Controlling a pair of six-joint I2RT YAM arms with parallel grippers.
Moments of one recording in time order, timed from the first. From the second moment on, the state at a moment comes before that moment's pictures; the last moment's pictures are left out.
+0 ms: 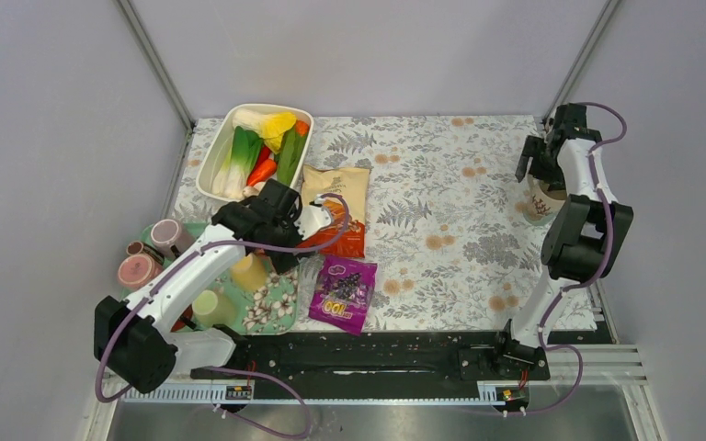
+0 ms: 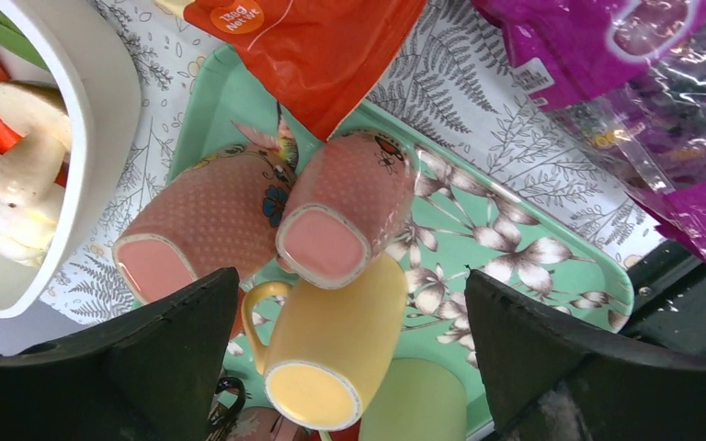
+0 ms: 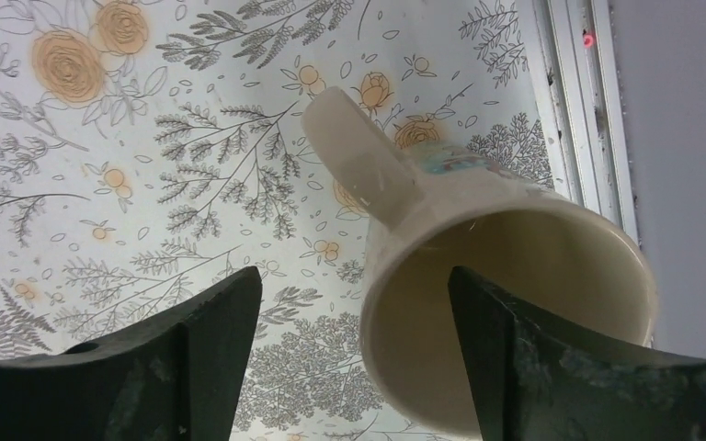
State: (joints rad) left arm -0.54 1.21 1.04 -0.95 -0.01 0.57; right arm -0.27 1.93 1.68 -0.81 0.05 0.08
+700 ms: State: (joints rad) left arm -0.42 1.42 1.02 -0.92 0.04 0.82; right arm -0.02 1.66 1.68 -0.84 0.02 0.05
